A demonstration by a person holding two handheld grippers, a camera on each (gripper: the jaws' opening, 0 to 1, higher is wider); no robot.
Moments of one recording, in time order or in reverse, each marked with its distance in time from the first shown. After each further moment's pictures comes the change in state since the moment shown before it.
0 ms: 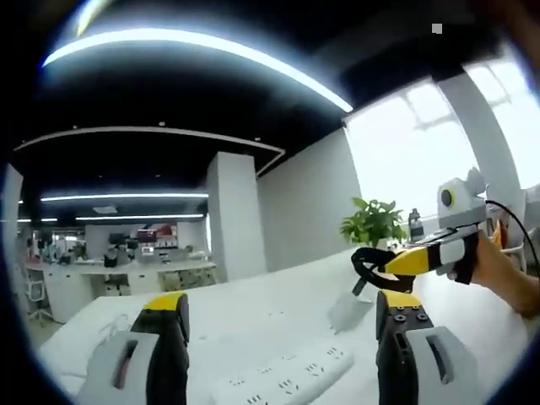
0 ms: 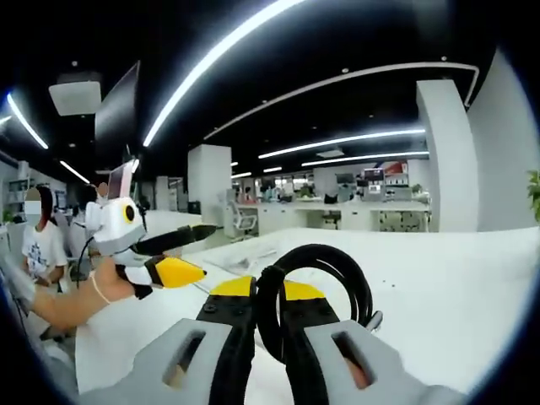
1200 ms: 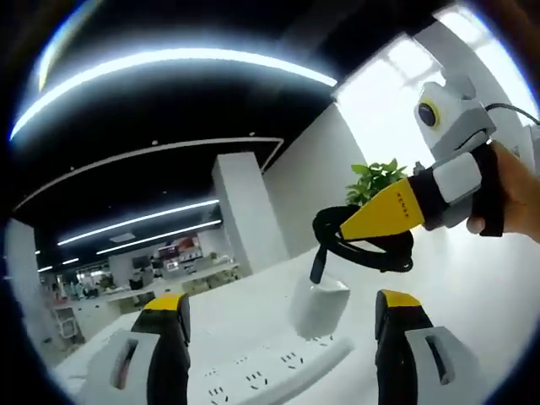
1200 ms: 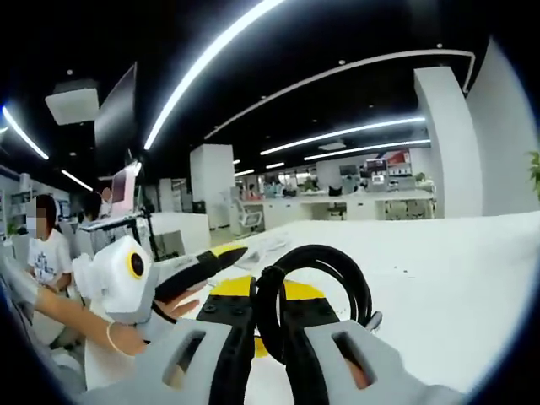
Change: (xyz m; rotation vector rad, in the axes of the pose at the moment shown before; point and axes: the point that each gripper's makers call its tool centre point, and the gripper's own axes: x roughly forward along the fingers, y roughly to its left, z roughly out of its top) left arm 0.022 -0.054 -0.050 0.187 0.046 0.134; right arm 0.003 0.018 -0.015 0.053 0.020 0.025
